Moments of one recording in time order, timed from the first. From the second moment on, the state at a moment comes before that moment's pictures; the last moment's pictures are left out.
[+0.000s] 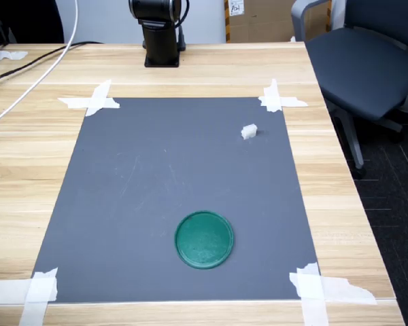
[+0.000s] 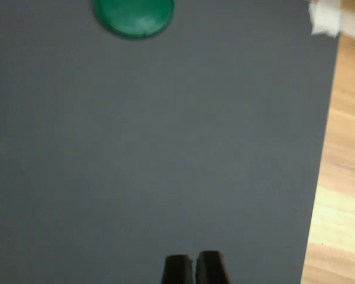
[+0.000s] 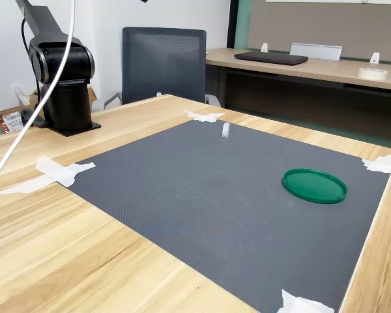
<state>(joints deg) -9.1 38.4 -49.2 14.4 57.1 -35.7</state>
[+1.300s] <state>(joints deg) 6.1 49.4 -56.5 15.7 66.0 -48.2</state>
